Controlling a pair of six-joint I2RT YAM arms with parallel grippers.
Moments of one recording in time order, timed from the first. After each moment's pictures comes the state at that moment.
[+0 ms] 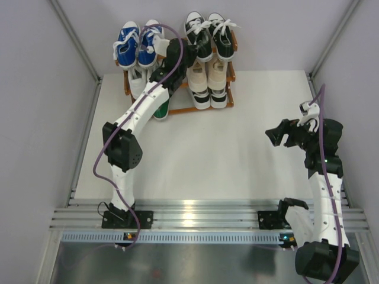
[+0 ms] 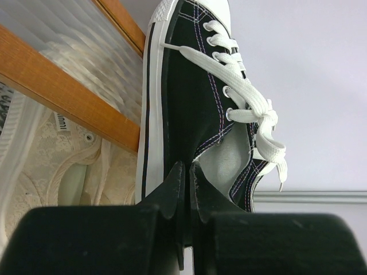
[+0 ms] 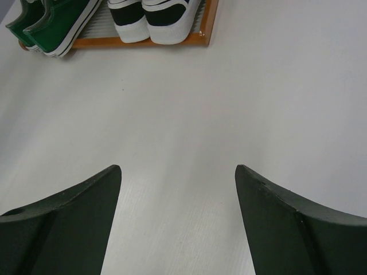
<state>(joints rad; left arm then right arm) -0.50 2.04 2.08 -0.19 -0.41 -1.26 -0.23 0.77 0.73 -0.37 -0.65 0.03</state>
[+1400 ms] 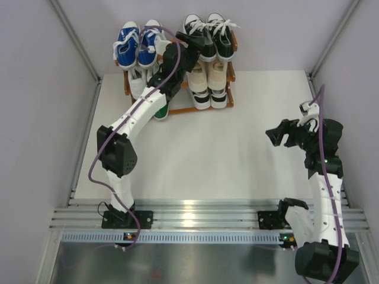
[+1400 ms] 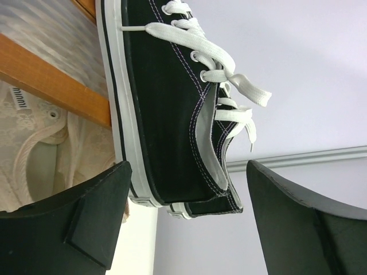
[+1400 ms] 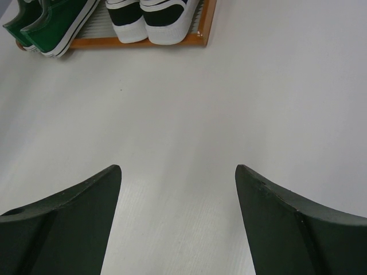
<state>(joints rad) -0.51 1.95 1.93 -0.03 -0.30 -1.24 -0.23 0.77 0.73 -0.37 -0.64 0.03</state>
